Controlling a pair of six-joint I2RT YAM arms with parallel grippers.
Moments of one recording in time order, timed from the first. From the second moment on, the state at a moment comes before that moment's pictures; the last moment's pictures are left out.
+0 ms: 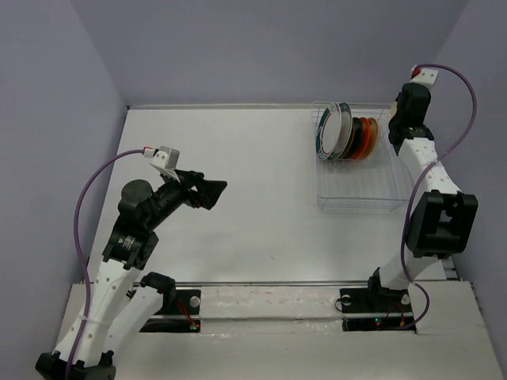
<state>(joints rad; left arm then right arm) -0.34 0.62 0.73 -0.17 0.35 -0.40 -0.10 1.65 1.44 -0.04 0.58 -0.08</state>
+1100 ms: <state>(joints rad) -0.34 0.62 0.73 -0.17 0.36 -0.40 -0.01 1.77 1.42 0.01 0.69 -0.24</state>
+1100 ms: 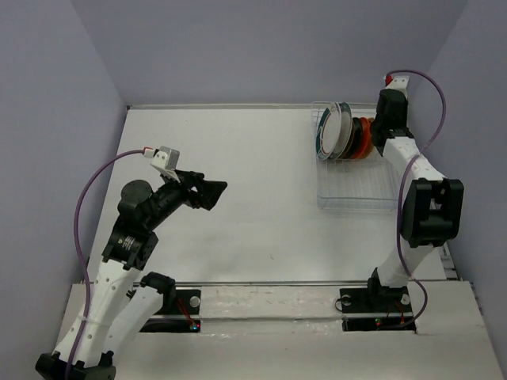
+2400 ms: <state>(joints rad) -0.34 0.63 0.73 -0.17 0.36 -0.40 -0.01 1.77 1.51 -0.16 0.72 -0.07</state>
